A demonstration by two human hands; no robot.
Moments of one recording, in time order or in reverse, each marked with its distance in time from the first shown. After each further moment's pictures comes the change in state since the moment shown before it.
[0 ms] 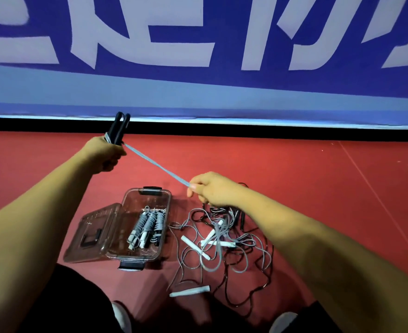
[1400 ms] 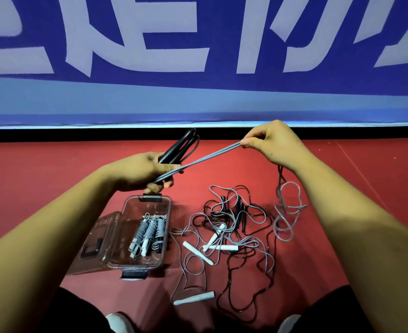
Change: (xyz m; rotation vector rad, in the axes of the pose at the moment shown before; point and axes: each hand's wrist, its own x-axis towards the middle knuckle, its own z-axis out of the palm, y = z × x) left_hand -0.075 0.035 0.056 0.087 -0.813 0.212; right_hand -0.043 0.011 -0.122 -0.193 0.592 -0.137
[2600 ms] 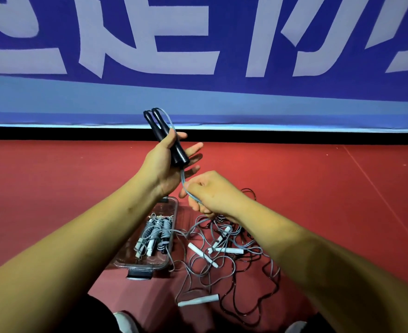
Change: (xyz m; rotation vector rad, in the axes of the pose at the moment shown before) left_hand 0.015 0.019 0.040 -0.859 0.410 0.182; right_hand -0.042 -0.095 0.116 0.606 -0.459 0.249
